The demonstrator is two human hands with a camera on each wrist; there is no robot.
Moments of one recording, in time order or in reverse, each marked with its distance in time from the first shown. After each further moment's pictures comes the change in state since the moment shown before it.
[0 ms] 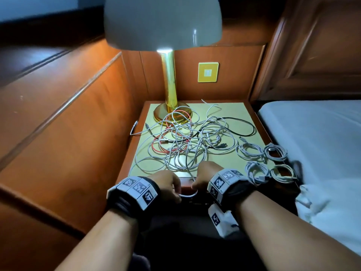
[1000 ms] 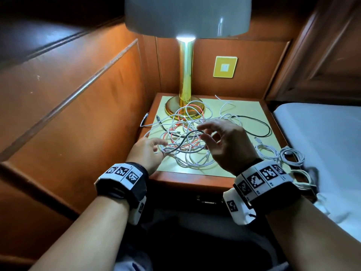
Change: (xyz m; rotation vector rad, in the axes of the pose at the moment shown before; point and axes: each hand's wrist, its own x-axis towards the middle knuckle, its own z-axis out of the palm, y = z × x) left_hand -0.011 -0.052 -0.026 -0.315 0.731 -0.139; right_hand -0.020 -0.005 -0.039 0.339 0.920 -0.713
